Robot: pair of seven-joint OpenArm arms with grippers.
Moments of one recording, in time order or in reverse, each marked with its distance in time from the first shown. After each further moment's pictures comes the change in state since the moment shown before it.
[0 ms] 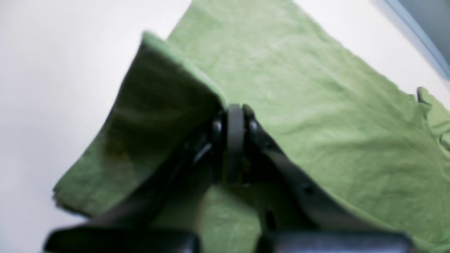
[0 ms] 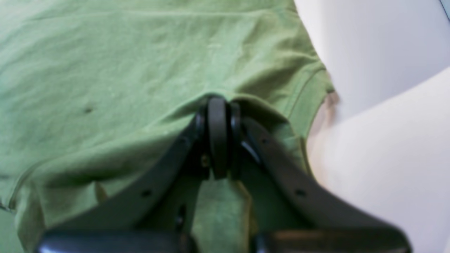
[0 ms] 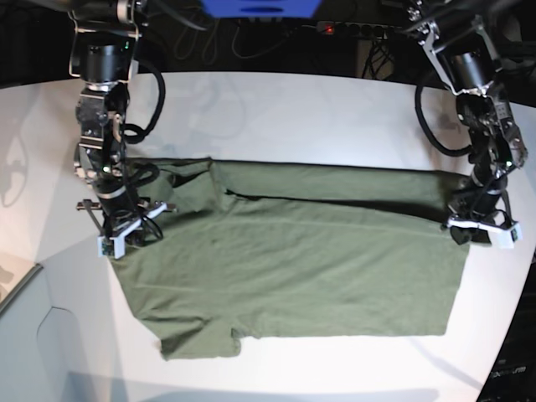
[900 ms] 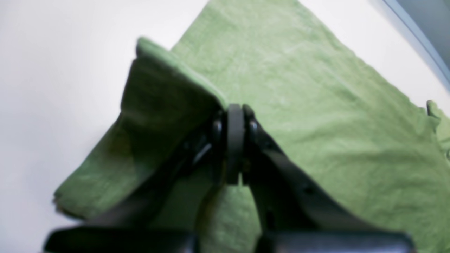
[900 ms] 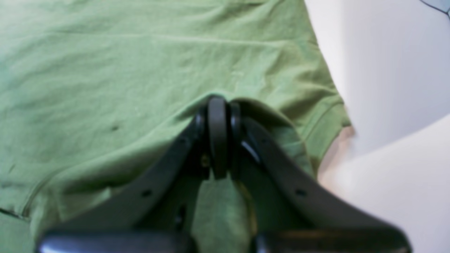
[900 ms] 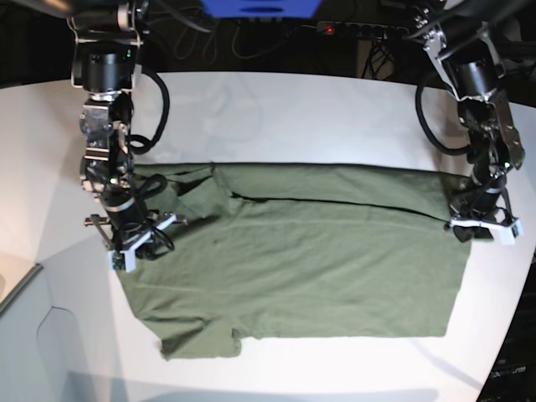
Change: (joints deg) left arm -1.9 -1.6 0.2 -7.6 0.0 0.0 -5.4; right arm 2.2 0.0 -3.4 0.0 0.0 0.0 0.0
